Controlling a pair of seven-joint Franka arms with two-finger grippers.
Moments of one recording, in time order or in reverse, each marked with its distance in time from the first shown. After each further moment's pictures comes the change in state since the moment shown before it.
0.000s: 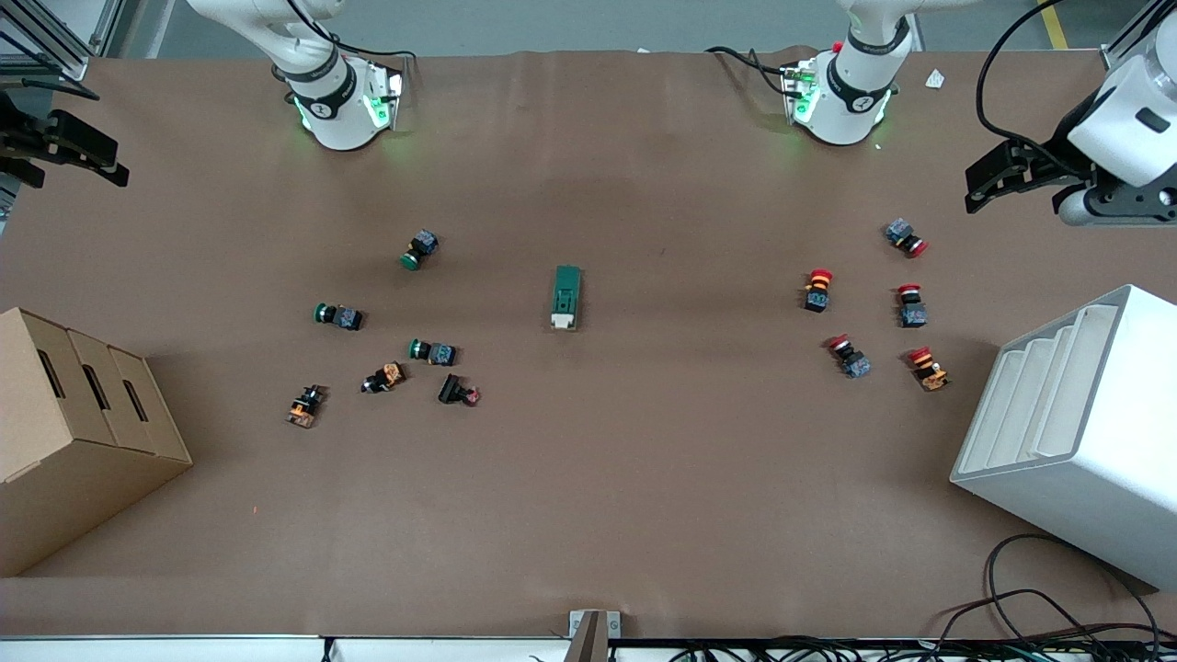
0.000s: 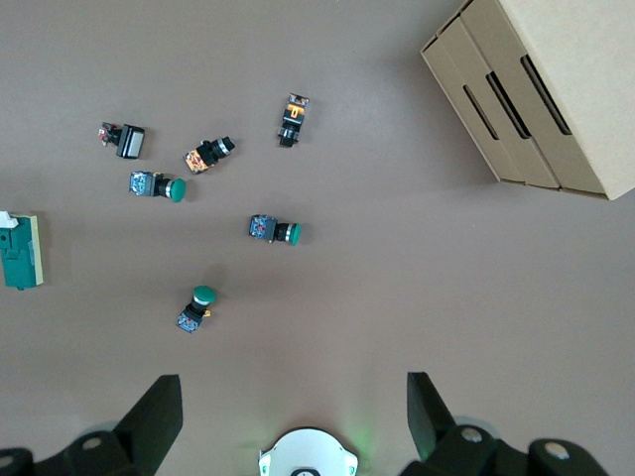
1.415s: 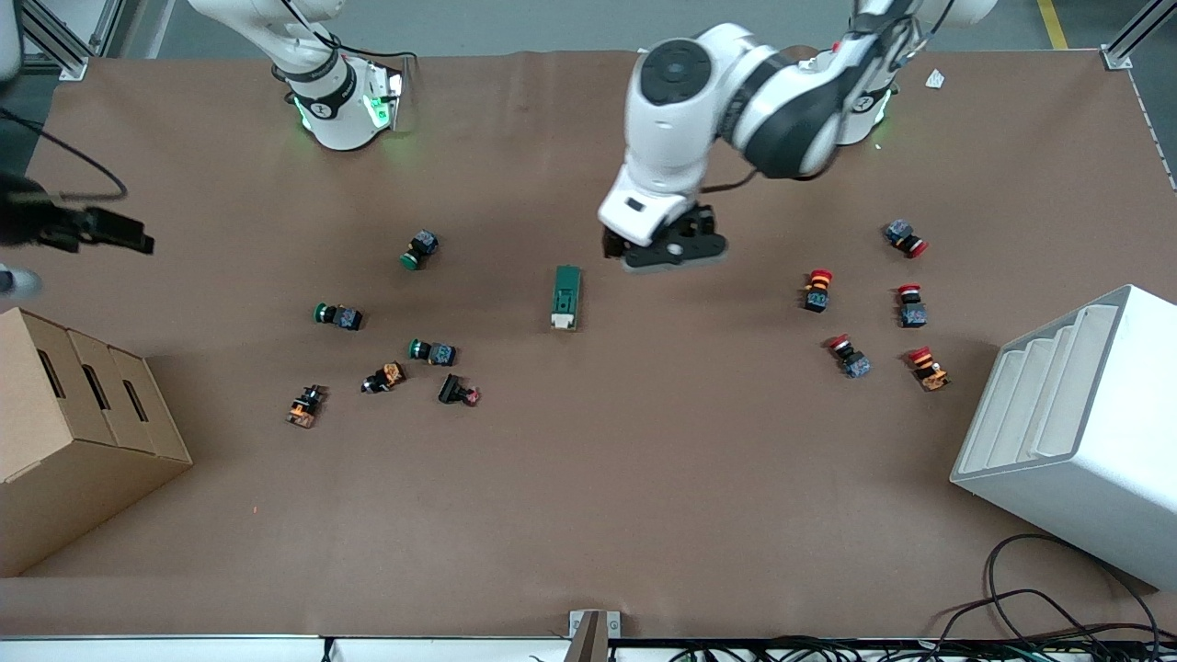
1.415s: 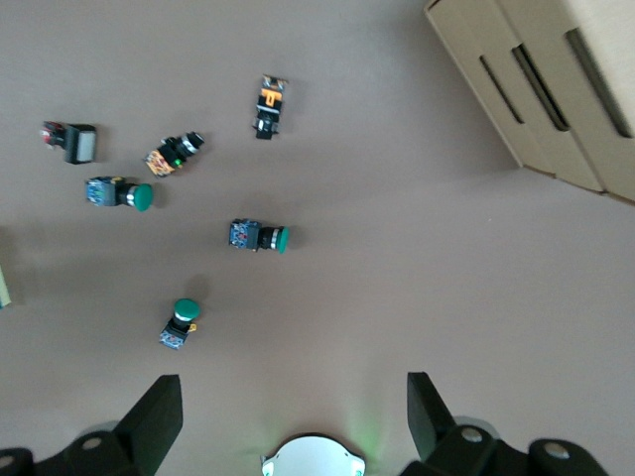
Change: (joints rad) left arm -0.598 0.291 -0.119 -0.254 0.176 0.625 -0.967; right arm -0.036 0.236 -0.009 0.013 0.012 0.063 0.006
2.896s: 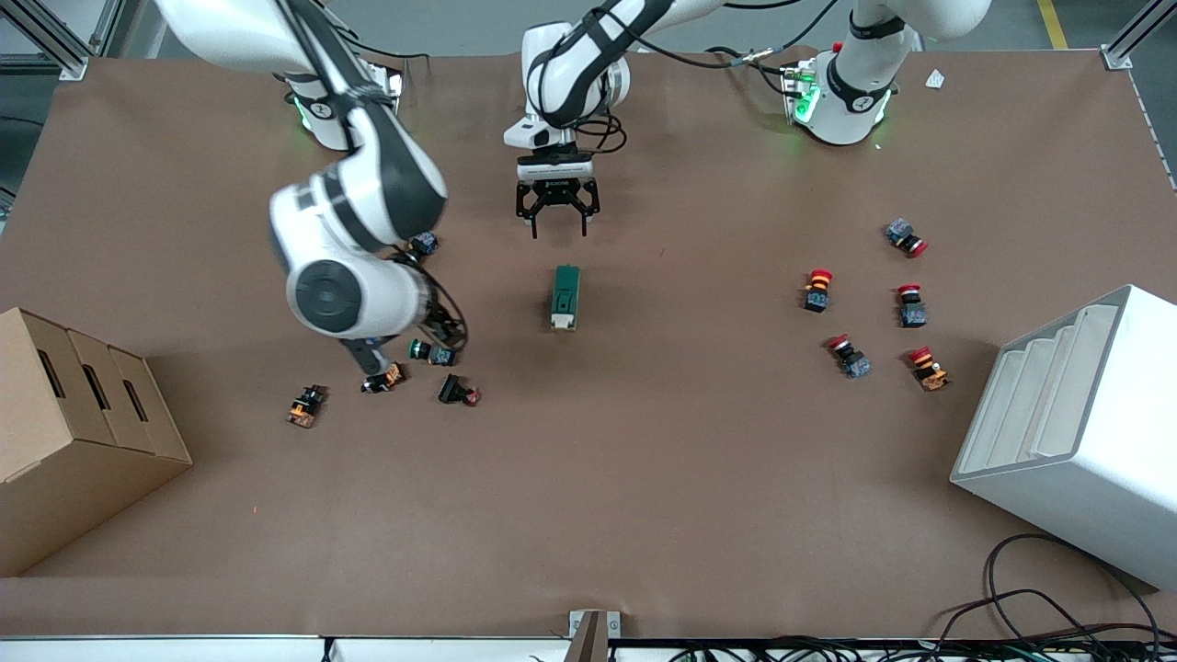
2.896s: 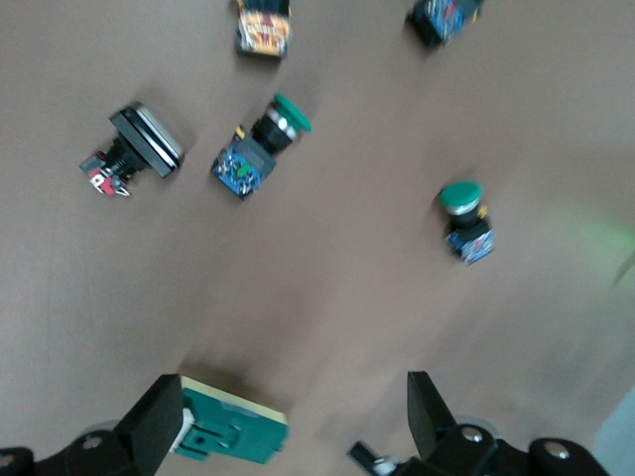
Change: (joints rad) left arm -0.437 0.342 -0.001 -0.125 1.187 0.197 -1.270; right arm 0.533 0.350 0.036 -0.024 0.187 0.296 1.510
